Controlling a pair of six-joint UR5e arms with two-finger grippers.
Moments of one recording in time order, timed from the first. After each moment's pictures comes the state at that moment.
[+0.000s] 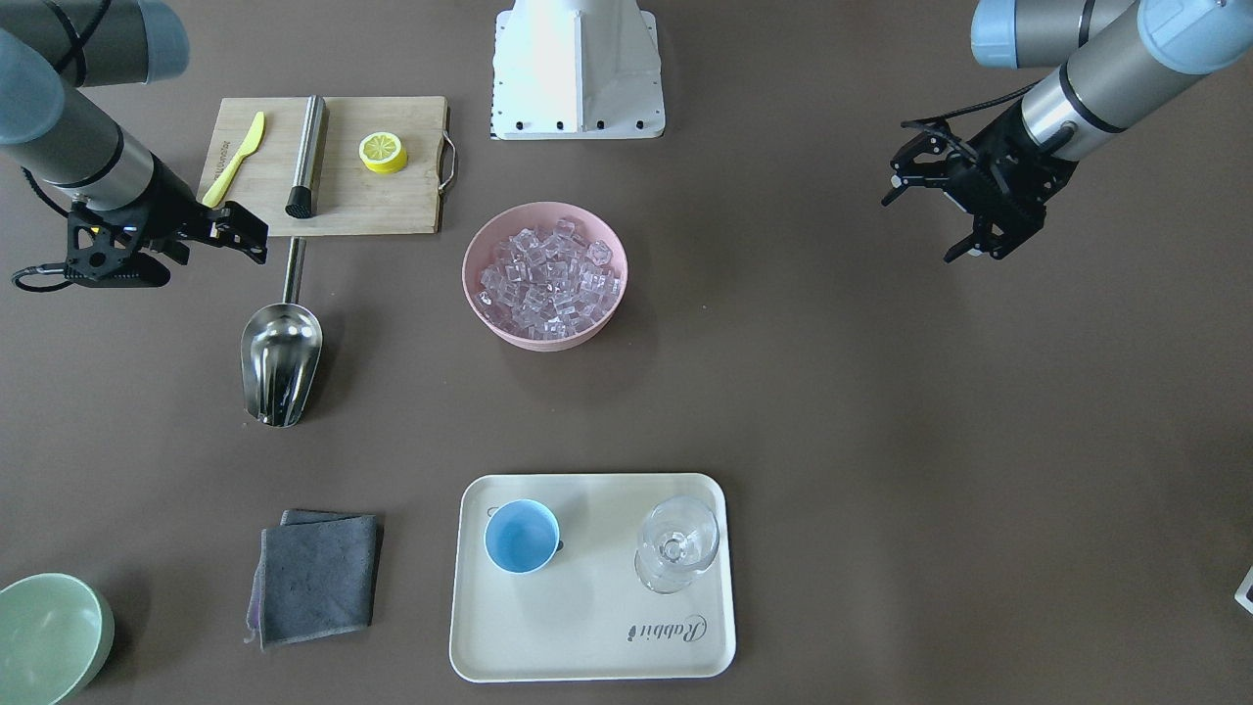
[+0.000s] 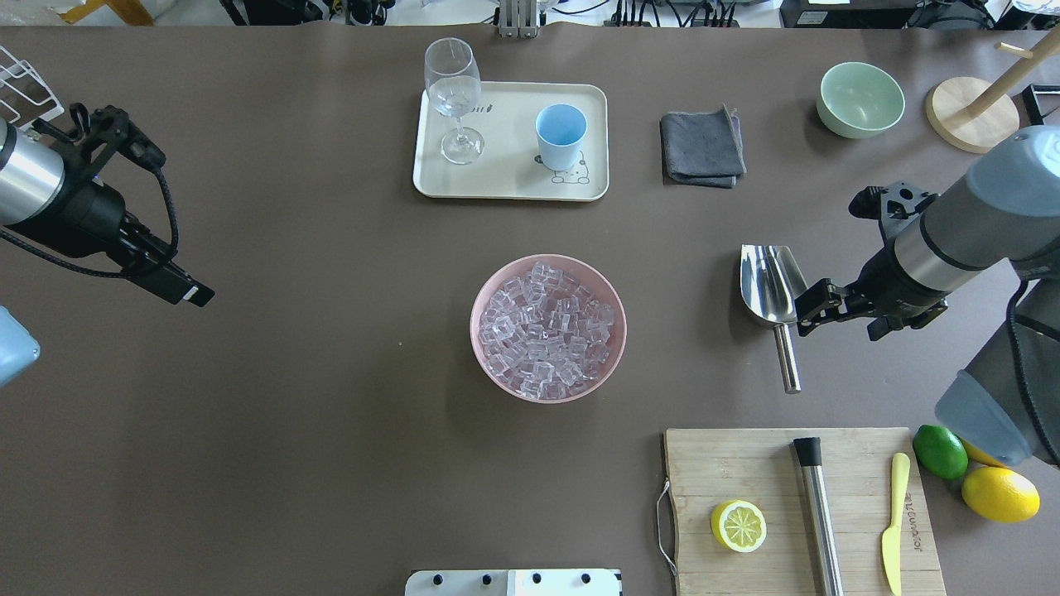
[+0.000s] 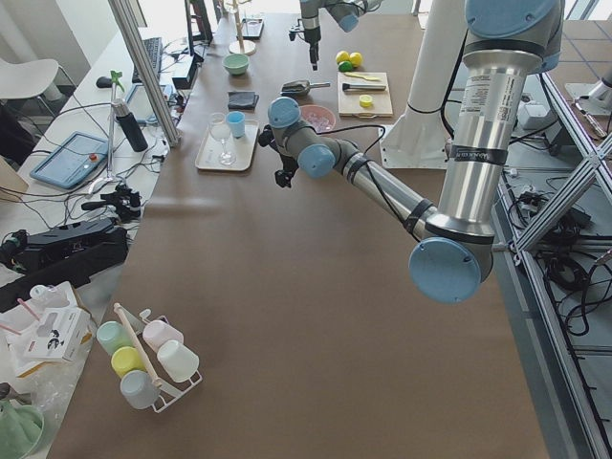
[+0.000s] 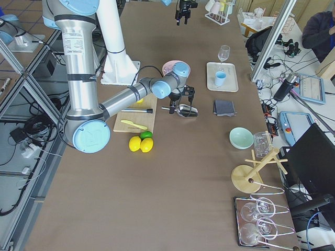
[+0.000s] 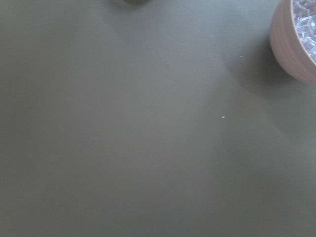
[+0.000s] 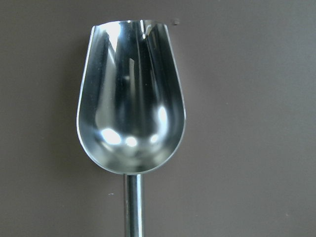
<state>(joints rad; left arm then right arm) -0.96 -1.73 -1.98 -1.78 -2.42 -0.22 0.83 -1.50 1.96 -1.47 2.25 0.95</state>
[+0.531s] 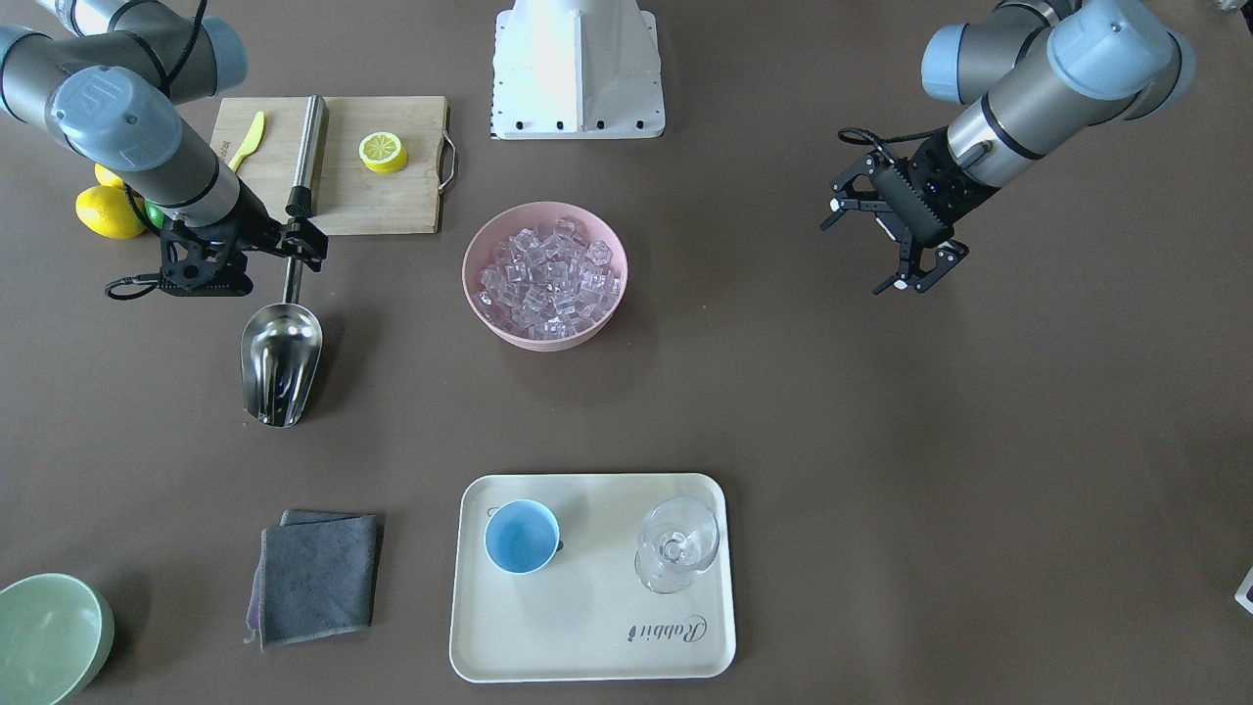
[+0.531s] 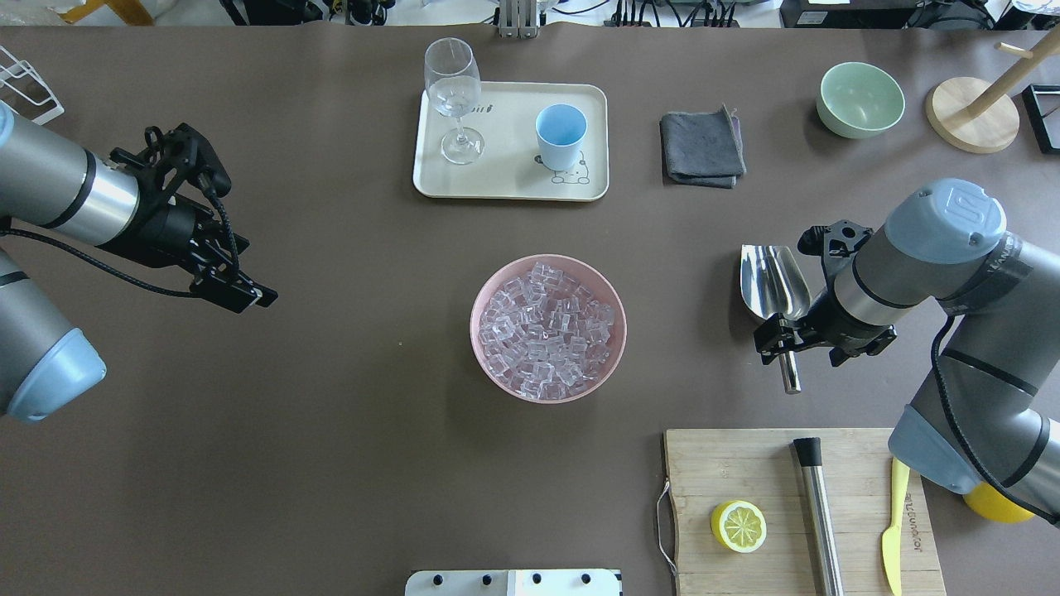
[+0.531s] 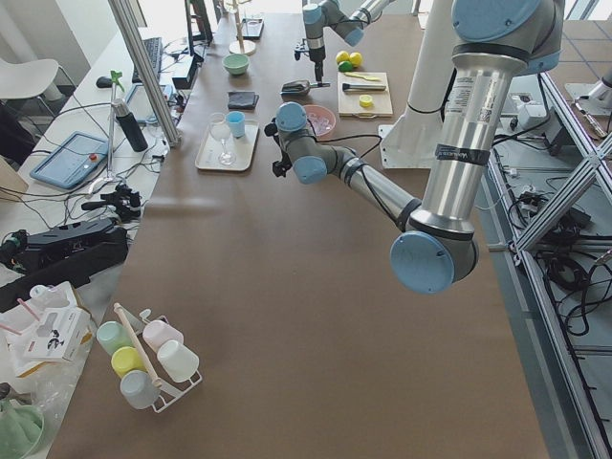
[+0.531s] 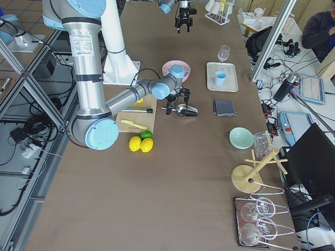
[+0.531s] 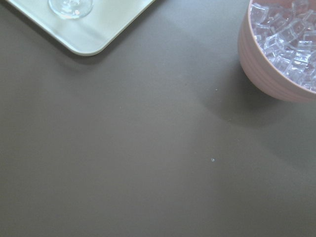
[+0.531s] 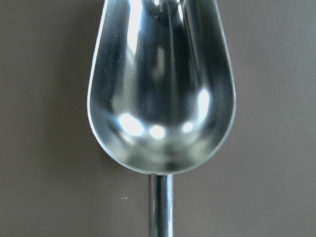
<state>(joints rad) -0.86 -1.78 -1.87 -2.08 -2.29 -0.22 0.70 -1.46 1.89 -1.43 2.17 1.03</state>
